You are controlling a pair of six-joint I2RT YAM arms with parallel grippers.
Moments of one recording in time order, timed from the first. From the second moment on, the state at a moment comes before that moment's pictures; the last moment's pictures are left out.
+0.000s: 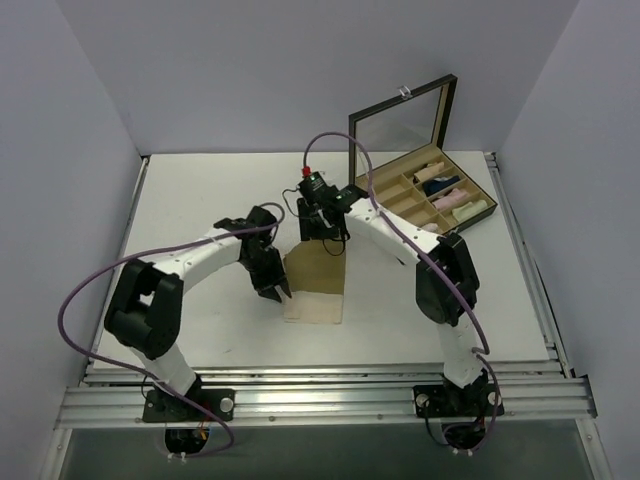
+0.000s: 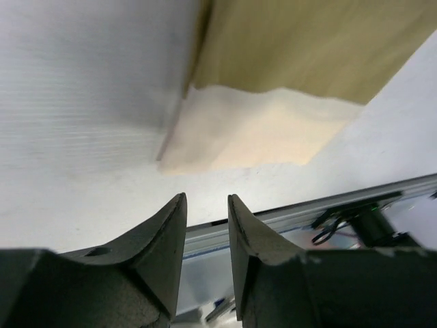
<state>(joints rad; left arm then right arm) -0.55 1.74 1.15 -0.81 0.30 -0.82 0.67 2.10 1.80 -0.71 0.10 0.47</state>
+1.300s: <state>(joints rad) -0.07 1.86 1.31 -0.79 0.30 -0.70 1.15 2.10 1.51 -0.66 0.36 0.89</state>
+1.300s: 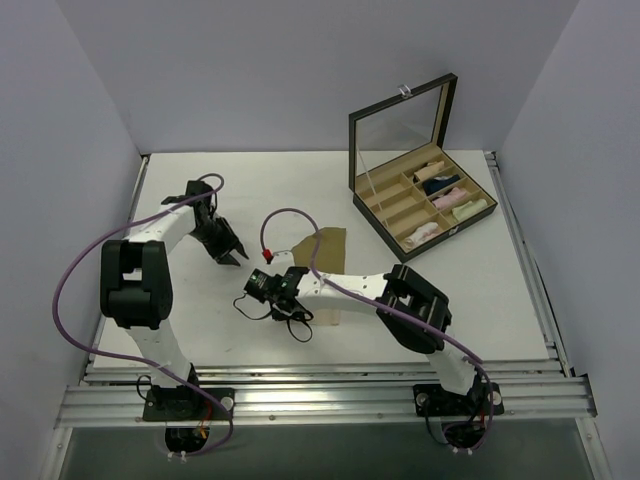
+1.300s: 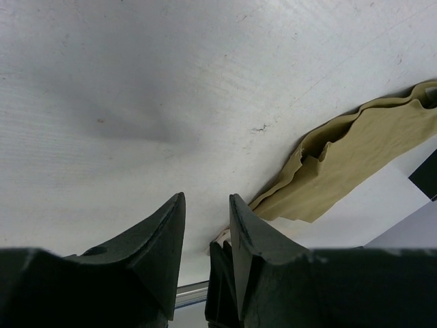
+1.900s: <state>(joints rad) -0.28 1.84 1.11 -0.52 0.43 -0.72 1.22 1.96 1.28 -0.49 0.32 0.92</state>
